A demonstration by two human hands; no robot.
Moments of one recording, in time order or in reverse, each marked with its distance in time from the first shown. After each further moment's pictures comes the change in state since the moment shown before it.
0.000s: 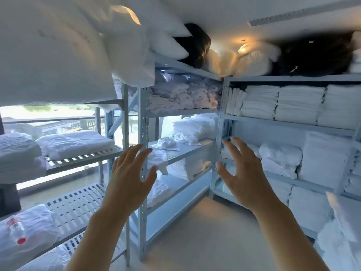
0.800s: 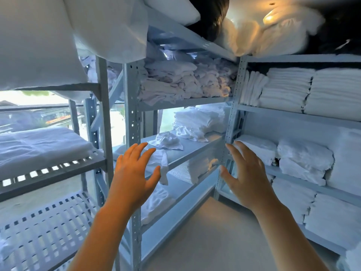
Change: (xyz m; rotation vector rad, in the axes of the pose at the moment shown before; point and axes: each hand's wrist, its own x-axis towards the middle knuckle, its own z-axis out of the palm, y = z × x) left_hand 0.215 -0.168 0.255 0.004 -0.119 -0.047; right_hand 0.231 0.159 0.260 -0.096 -0.129 0.089
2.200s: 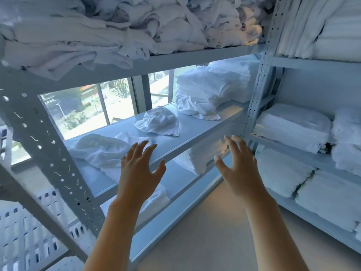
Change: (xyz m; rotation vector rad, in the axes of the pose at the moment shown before) left_hand 0.264 -0.032 0.423 0.102 -0.134 -0.264; right_hand 0.299 0.318 0.287 0.281 -0.209 0.143
